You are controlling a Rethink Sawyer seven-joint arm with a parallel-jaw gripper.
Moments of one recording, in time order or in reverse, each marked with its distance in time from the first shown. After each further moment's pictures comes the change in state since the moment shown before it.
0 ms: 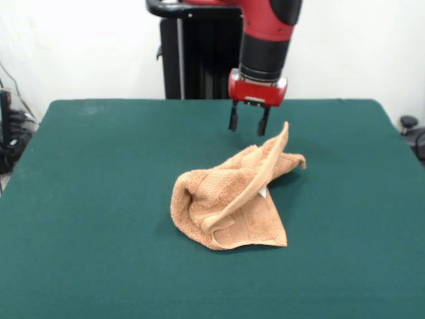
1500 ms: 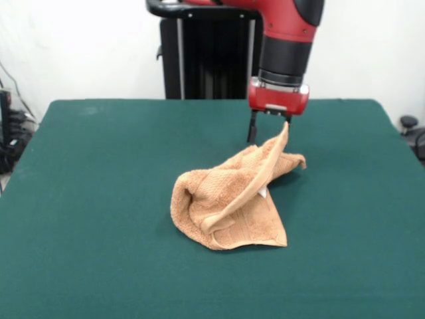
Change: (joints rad) arm 0.050 -0.010 0.048 -0.013 0.042 -0.154 0.006
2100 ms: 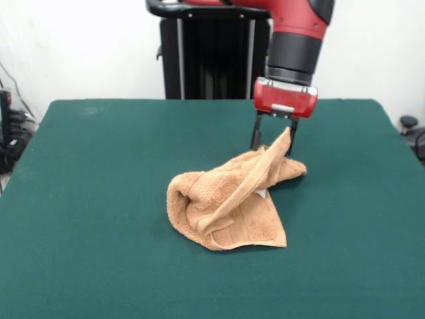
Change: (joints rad) arm 0.067 0.000 -0.015 -0.012 0.069 -0.205 0.026
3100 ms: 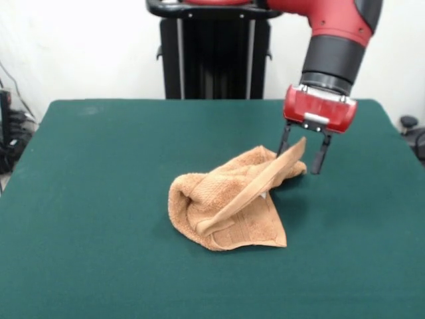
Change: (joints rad) arm 0.199 0.053 -0.107 -0.155 0.211 -0.002 0.000
